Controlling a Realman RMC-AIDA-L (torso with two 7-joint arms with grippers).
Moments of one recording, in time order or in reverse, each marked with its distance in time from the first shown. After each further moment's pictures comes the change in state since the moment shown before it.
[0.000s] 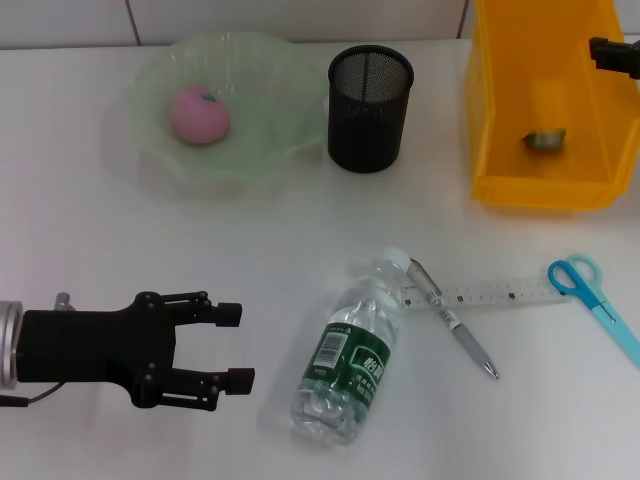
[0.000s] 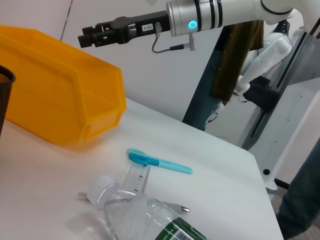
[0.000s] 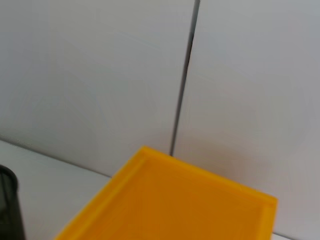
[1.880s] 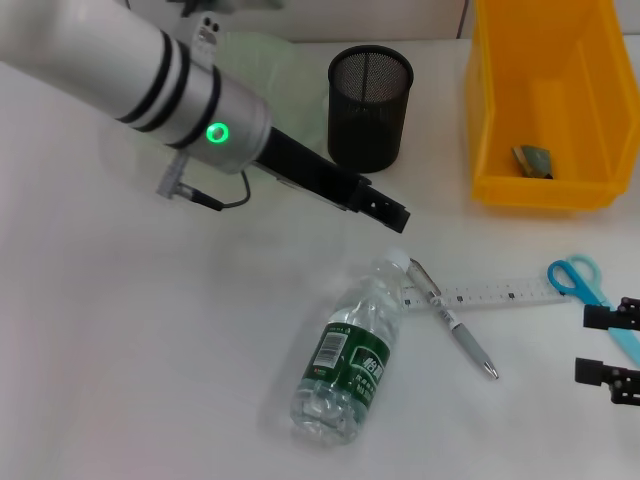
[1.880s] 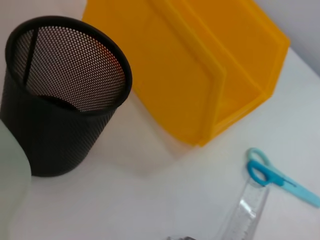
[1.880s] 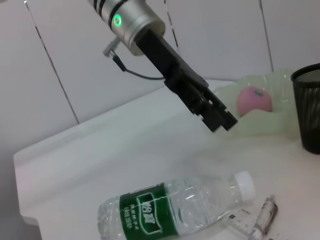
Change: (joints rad) left arm -0.395 -0.094 0.526 0.466 0.233 -0.426 -1.370; right arm -0.105 -0.120 0.538 0.726 0.344 -0.985 -1.097
